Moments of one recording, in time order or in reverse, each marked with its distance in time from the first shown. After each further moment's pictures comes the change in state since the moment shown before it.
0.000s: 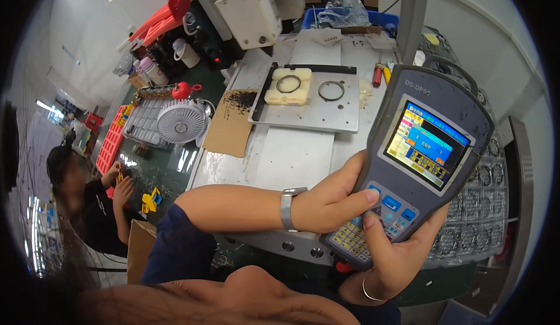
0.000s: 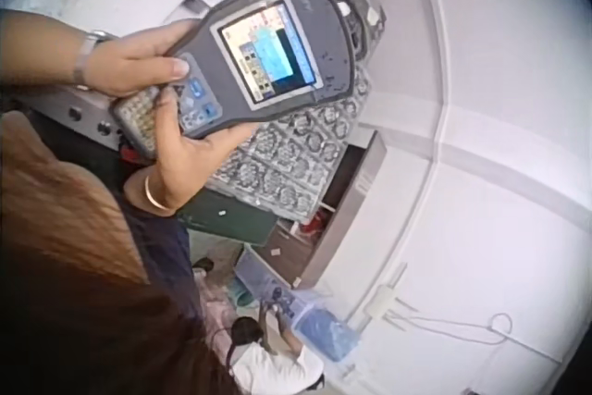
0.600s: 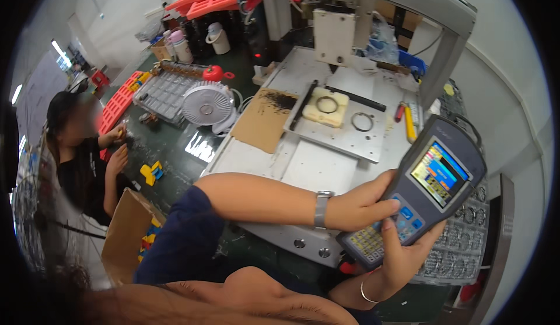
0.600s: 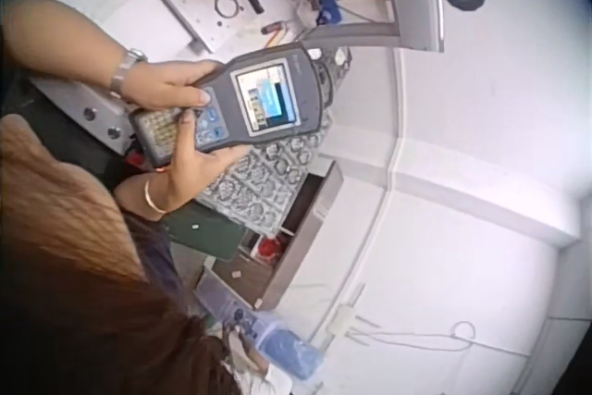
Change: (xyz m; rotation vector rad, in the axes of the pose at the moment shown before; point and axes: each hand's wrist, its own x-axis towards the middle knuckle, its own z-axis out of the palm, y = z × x) left_hand 0.002 -0.008 0.006 0.020 0.069 0.133; right_hand 0.000 0.009 -0.008 -0.098 -0.042 -0.105
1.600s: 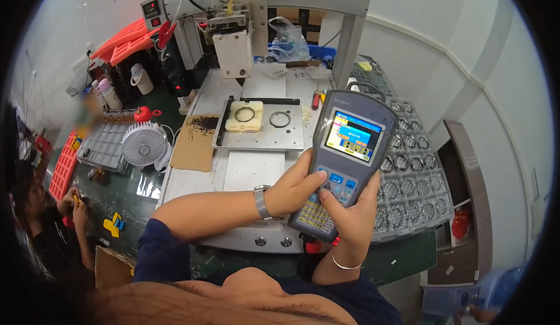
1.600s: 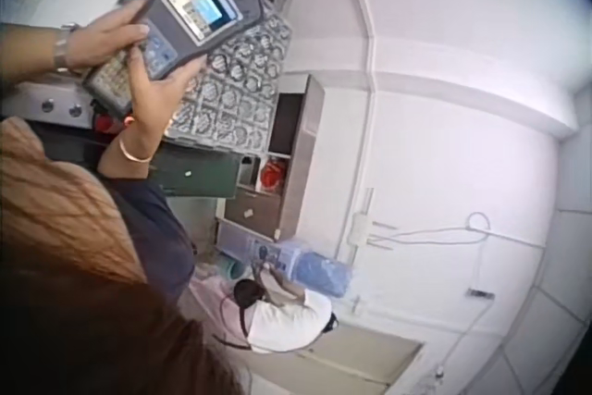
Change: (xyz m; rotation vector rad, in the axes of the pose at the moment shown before) left_hand -0.003 0.003 -0.001 -0.034 0.026 -0.084; right_hand 0.004 -0.006 0.009 0.119 -0.068 -0.029
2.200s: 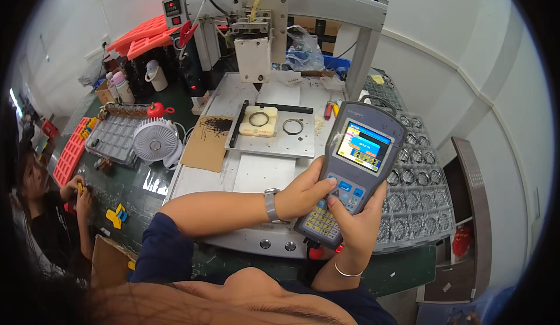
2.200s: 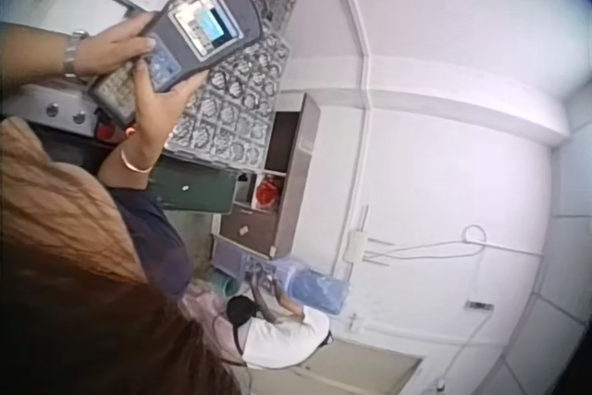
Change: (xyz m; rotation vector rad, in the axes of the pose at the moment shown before) left_hand 0.002 -0.003 0.000 -0.008 0.006 0.032; right_hand 0.000 0.003 -0.002 -0.023 -0.010 -0.025
